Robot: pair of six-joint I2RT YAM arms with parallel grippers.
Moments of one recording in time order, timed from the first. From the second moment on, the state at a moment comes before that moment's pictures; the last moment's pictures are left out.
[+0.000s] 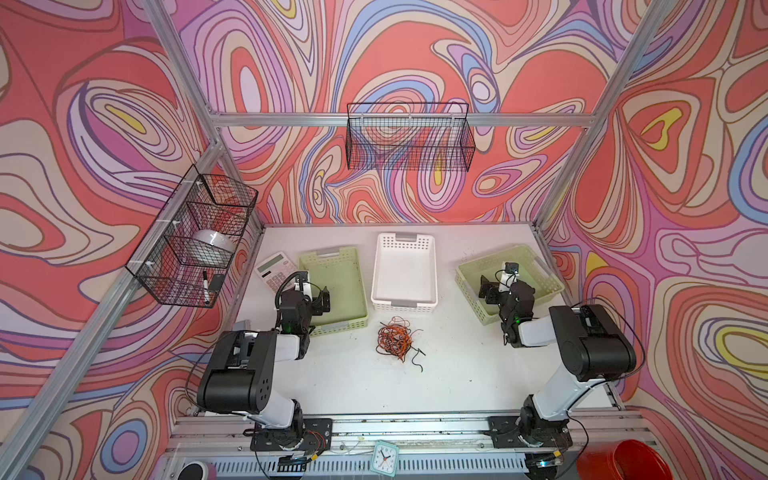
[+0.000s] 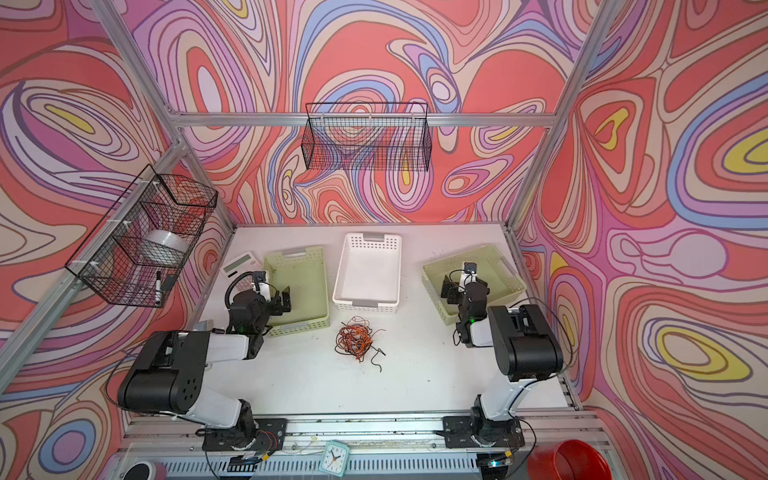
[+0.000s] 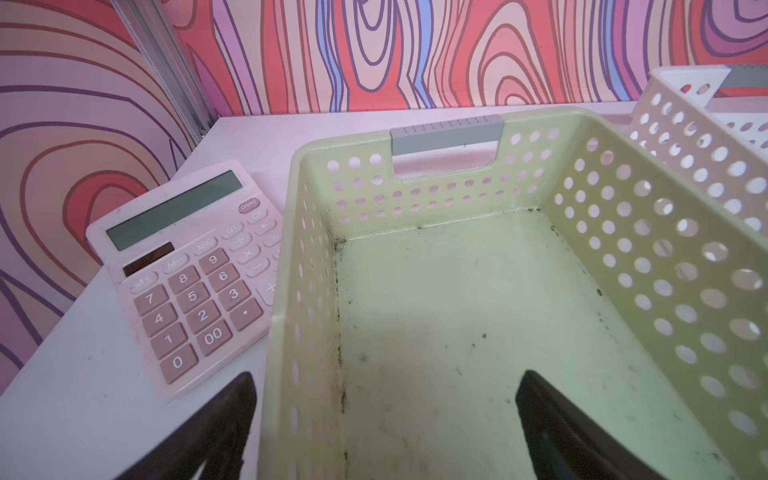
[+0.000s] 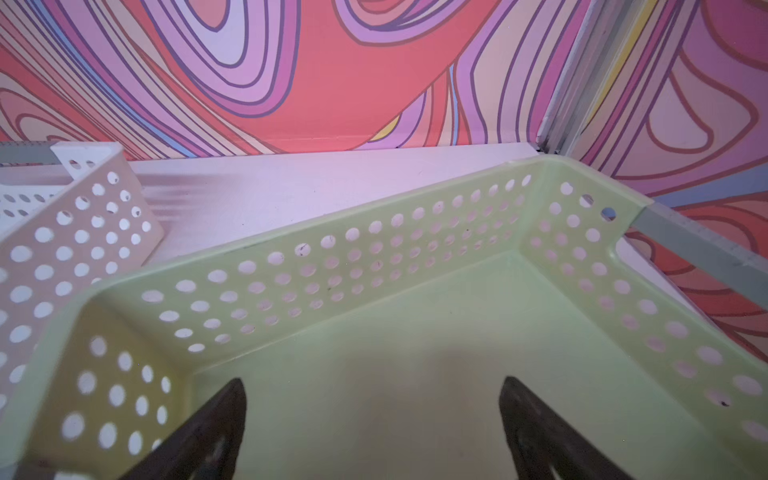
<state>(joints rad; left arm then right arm) -0.01 1.53 0.37 0.80 -0.05 0.00 0.01 1.72 0.47 0.96 0.06 0.04</state>
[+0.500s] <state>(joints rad) -0.01 1.53 0.37 0.80 -0.05 0.00 0.01 1.72 0.47 0.96 0.05 0.04</state>
